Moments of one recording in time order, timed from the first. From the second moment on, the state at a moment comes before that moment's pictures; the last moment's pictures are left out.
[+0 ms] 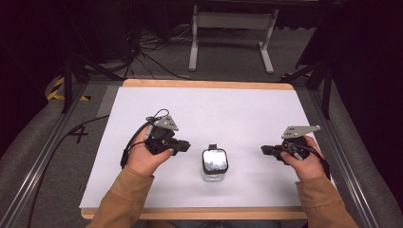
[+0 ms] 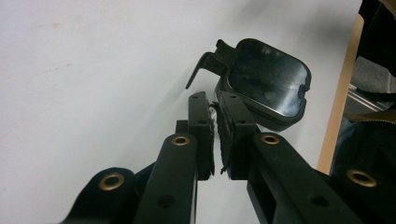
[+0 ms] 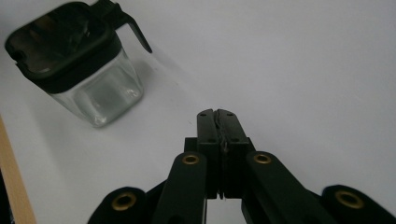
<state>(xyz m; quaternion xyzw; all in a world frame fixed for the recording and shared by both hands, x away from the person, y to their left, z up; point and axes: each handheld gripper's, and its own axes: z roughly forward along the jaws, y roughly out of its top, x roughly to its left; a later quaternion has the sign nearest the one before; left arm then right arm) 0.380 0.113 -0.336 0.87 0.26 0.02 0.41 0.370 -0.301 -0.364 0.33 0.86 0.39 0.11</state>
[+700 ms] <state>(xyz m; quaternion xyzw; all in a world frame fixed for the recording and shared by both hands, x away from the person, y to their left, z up) 0.373 0.136 -0.335 0.87 0.28 0.03 0.41 0.401 -0.201 -0.338 0.22 0.88 0.41 0.07</state>
